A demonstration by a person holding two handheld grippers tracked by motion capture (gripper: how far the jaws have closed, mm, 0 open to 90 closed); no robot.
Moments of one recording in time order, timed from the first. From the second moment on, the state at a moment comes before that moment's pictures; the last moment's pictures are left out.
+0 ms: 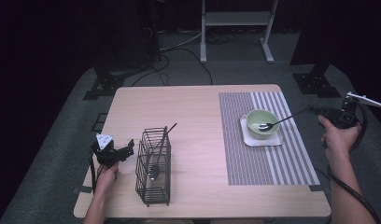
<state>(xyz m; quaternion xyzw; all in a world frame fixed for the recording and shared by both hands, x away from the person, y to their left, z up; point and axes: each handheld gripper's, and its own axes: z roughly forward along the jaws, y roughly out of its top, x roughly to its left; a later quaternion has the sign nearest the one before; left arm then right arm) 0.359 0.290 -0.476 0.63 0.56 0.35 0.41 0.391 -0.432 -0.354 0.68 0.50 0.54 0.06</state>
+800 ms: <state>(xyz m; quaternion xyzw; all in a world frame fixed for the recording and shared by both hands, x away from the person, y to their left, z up) 0.358 0.290 -0.476 0.63 0.56 0.35 0.42 0.394 -0.433 -0.382 0.69 0.50 0.52 0.05</state>
